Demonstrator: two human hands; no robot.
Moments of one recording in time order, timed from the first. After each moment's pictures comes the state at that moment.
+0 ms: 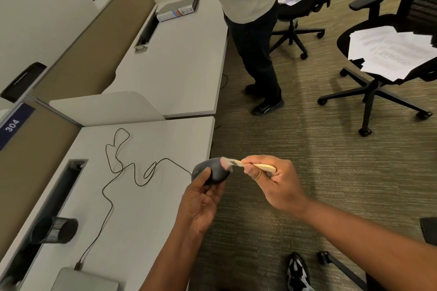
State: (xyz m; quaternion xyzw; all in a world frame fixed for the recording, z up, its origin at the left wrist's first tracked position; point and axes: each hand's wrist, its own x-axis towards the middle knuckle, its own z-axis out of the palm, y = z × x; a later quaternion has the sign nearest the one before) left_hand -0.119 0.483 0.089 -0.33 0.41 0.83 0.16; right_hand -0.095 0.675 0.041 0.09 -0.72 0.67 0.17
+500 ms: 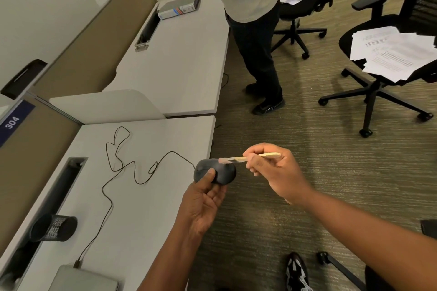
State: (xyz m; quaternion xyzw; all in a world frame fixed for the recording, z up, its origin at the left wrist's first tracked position) left_hand -0.120 0.480 0.083 -0.32 0.44 0.82 0.18; right_hand -0.108 0.684 0.061 0.02 -0.61 0.79 0.02
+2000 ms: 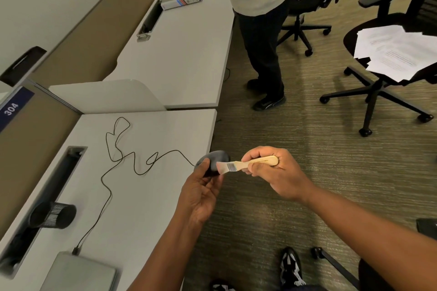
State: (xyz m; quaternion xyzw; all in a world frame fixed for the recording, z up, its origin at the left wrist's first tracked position) left_hand -0.122 0.482 0.089 -0.36 0.43 0.82 0.15; right_hand -0.100 0.686 0.063 0.03 -0.68 0.73 -0.05
